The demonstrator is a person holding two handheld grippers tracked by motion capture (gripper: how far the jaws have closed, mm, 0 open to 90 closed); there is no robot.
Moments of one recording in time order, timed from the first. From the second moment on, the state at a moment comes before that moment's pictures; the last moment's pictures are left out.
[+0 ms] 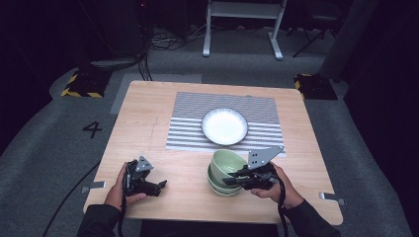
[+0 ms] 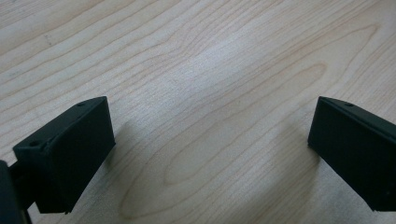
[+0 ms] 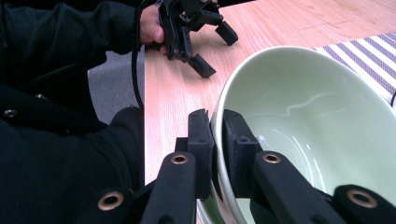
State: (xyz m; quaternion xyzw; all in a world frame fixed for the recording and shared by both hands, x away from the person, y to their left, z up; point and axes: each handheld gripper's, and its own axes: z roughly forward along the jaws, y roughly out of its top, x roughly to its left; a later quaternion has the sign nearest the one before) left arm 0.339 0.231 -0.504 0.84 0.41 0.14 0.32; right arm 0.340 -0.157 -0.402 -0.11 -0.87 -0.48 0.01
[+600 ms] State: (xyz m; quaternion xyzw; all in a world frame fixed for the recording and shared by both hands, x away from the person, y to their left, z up) left arm 0.339 0.231 -0.504 0.84 0.41 0.14 0.32; right arm 0.342 -0.161 -0.398 -0.12 -0.86 -0.50 0.00
